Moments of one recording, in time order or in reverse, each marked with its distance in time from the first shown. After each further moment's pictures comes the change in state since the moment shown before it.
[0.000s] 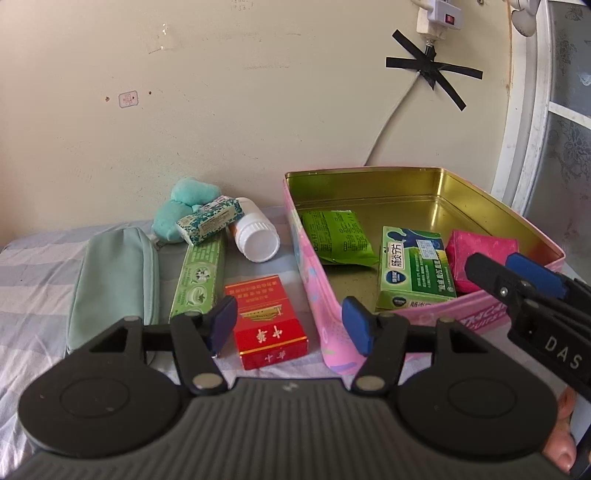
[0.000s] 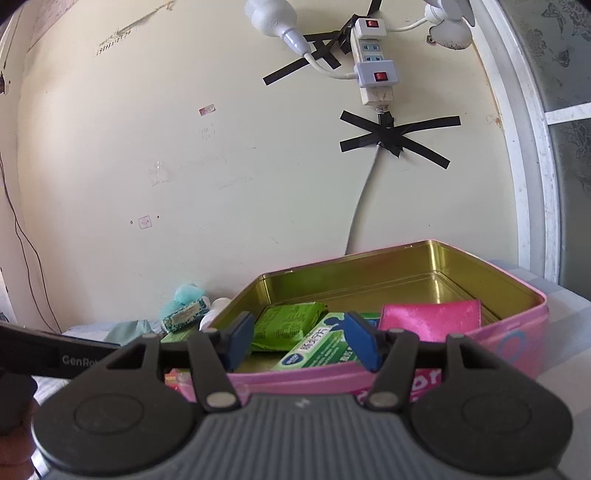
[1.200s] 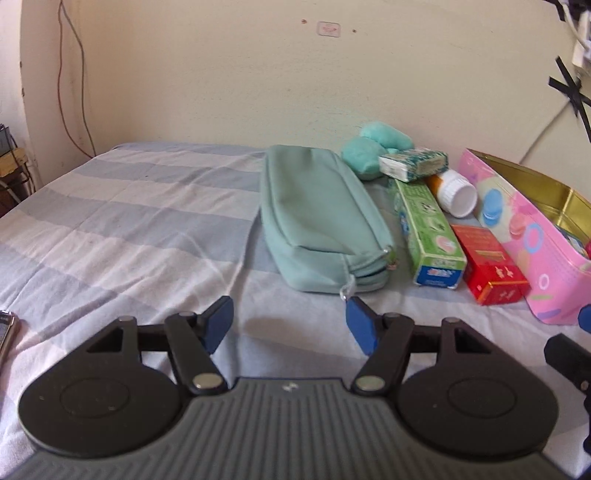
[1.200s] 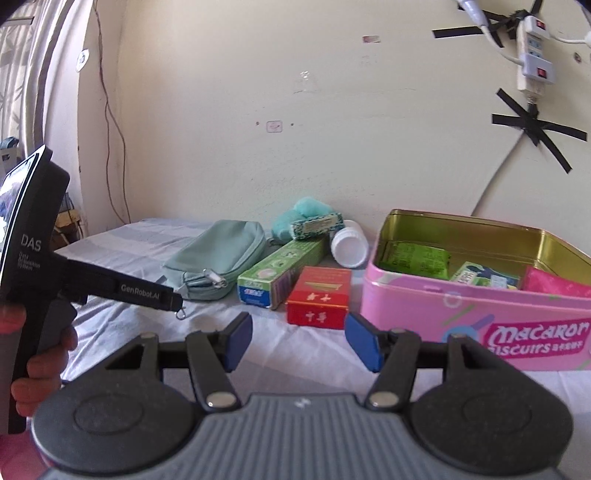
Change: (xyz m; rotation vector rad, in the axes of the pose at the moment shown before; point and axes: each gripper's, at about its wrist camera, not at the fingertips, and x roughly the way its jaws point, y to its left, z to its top) left arm -0.004 0.151 -0.076 -0.262 0.046 0.242; right arm 0.014 0.130 -0.054 -0.321 0.221 0.208
